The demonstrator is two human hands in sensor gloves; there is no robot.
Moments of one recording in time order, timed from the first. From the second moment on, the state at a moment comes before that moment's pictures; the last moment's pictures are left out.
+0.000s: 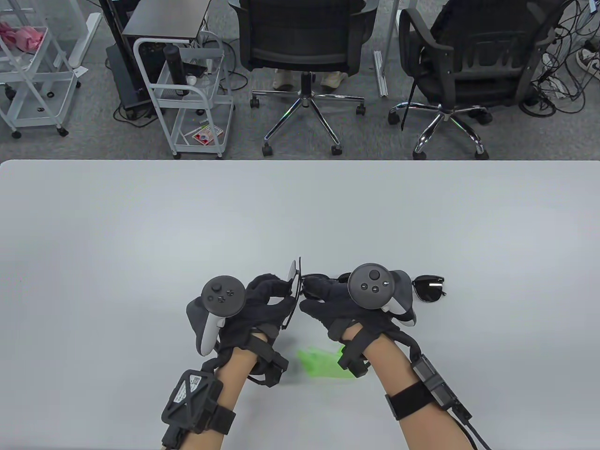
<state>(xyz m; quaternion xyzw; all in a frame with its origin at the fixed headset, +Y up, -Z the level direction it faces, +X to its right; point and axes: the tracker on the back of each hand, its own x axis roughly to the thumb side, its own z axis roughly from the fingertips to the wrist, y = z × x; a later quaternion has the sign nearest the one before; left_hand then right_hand) -0.147 -0.701 -0.288 -0.09 0.00 0.40 0.91 0.076 -0.682 -0.303 0.19 0.05 0.91 0.37</state>
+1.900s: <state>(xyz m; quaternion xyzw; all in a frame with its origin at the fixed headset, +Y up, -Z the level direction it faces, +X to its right) -0.153 -0.699 -0.288 -0.11 -0.11 0.56 0.81 0.147 -0.725 -0.299 0.01 0.08 0.68 0.73</state>
